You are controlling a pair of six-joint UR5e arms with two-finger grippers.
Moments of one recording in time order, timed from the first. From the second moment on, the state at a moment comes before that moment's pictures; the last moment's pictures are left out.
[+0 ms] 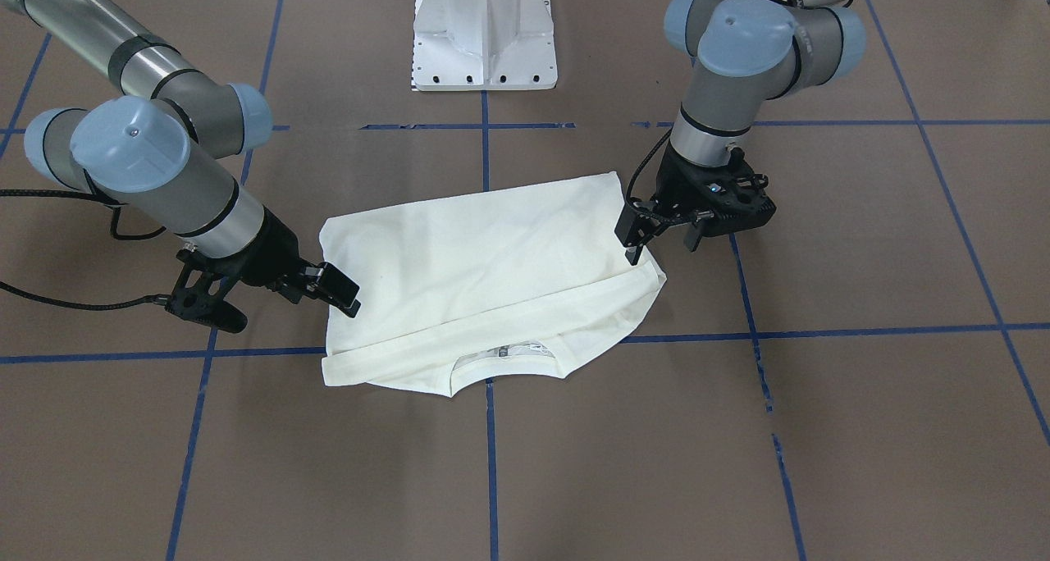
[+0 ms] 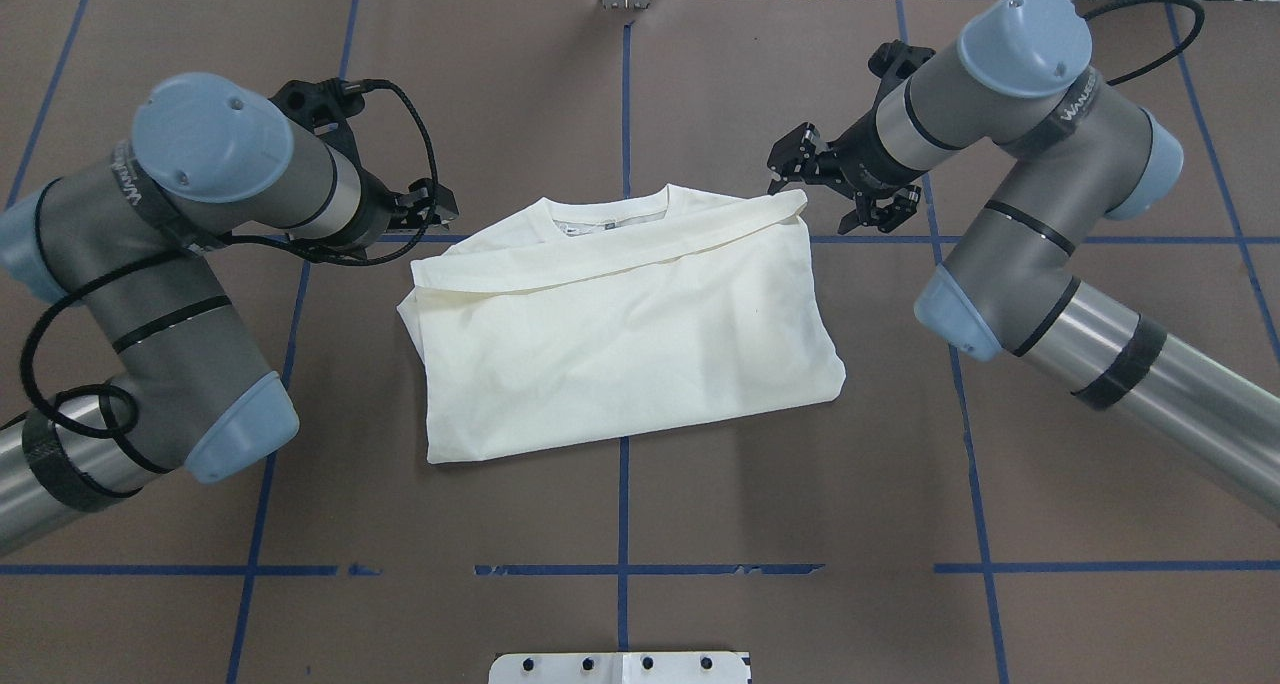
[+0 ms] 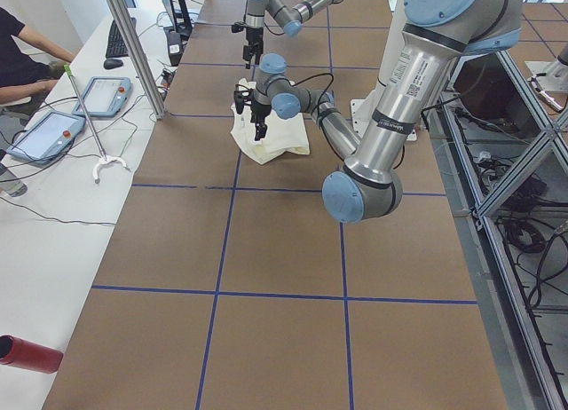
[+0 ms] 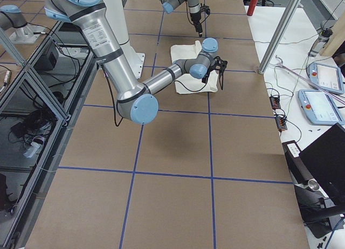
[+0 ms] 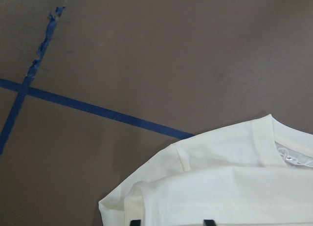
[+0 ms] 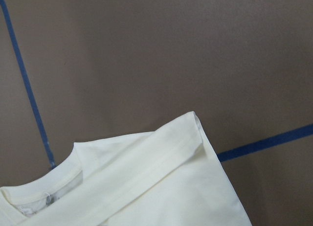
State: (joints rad) left arm -0.72 -2.03 -1.83 -1.74 -1.83 -1.38; right arm 0.81 -1.07 1.56 -1.10 2.15 1.49
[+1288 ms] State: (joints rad) left arm -0.72 -1.99 -1.92 -1.74 -1.83 -1.39; right arm 0.56 -1.29 1.73 -1.12 1.93 1.49
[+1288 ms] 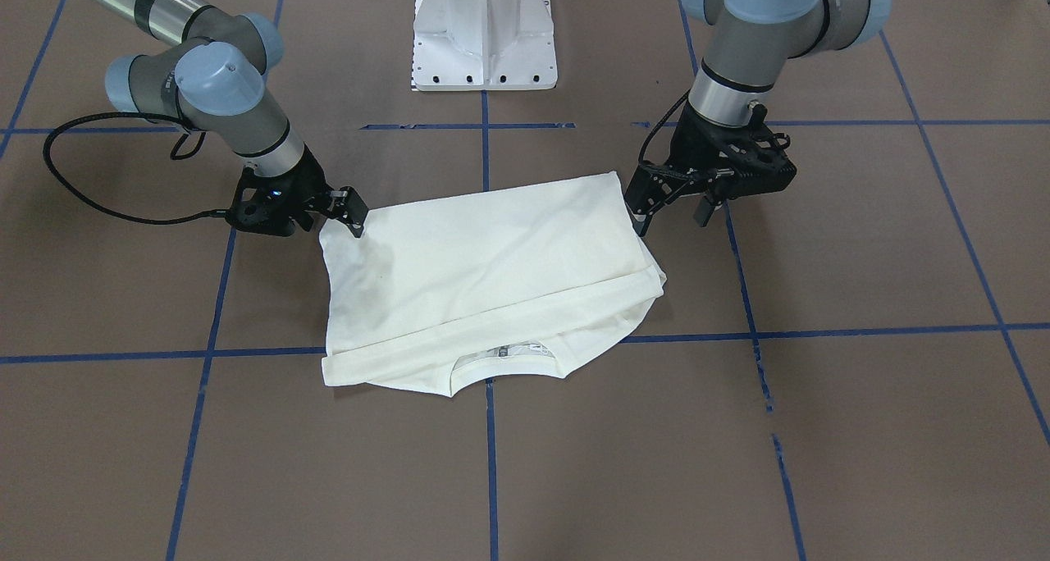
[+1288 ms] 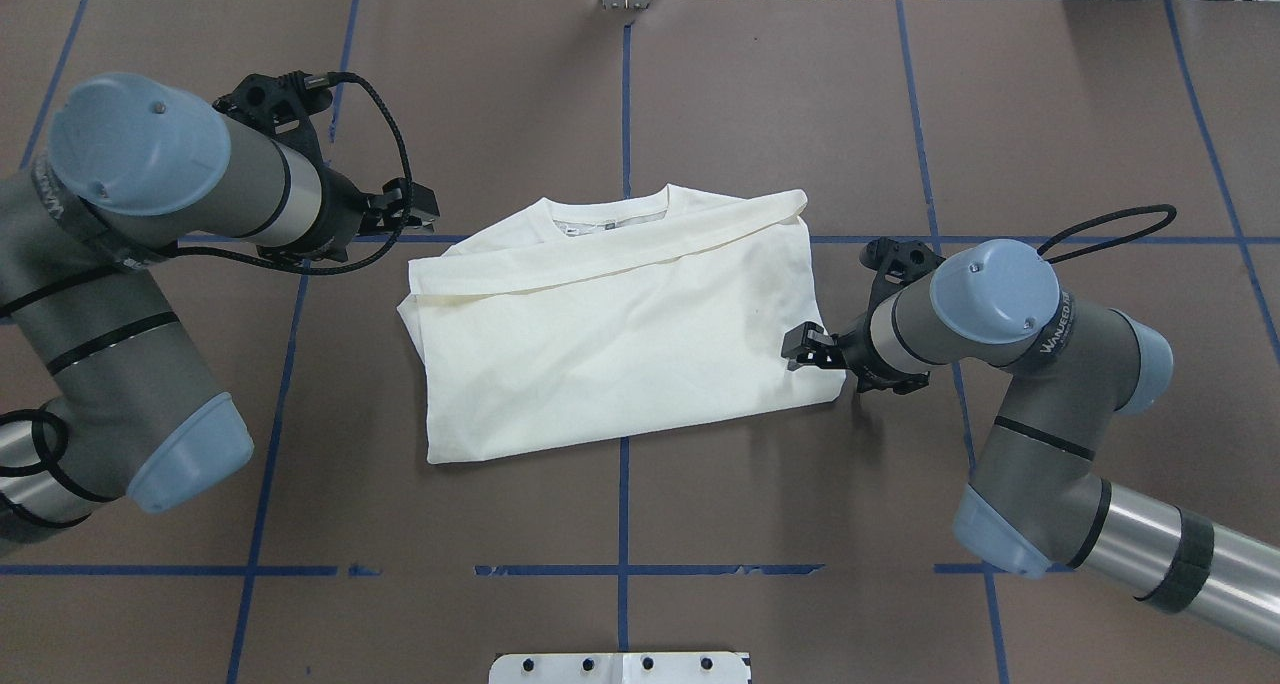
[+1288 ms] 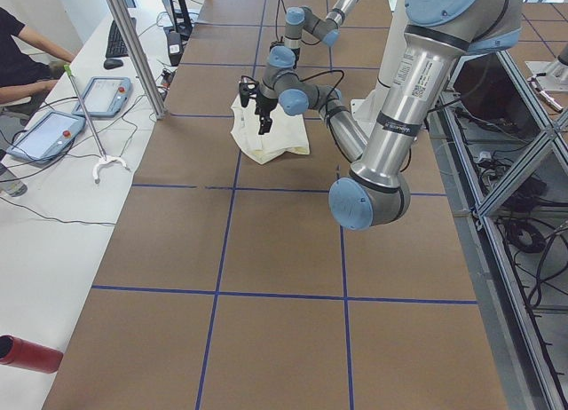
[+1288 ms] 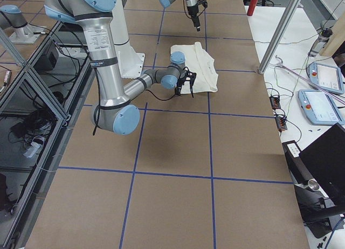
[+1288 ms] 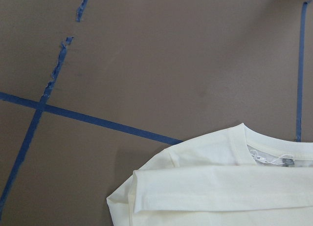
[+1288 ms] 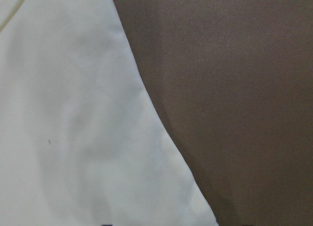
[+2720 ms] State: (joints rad) left arm -0.71 -1.99 -1.91 -1.74 -1.83 -1.38; right arm 0.25 -1.69 2.17 -1.12 1.85 1.62
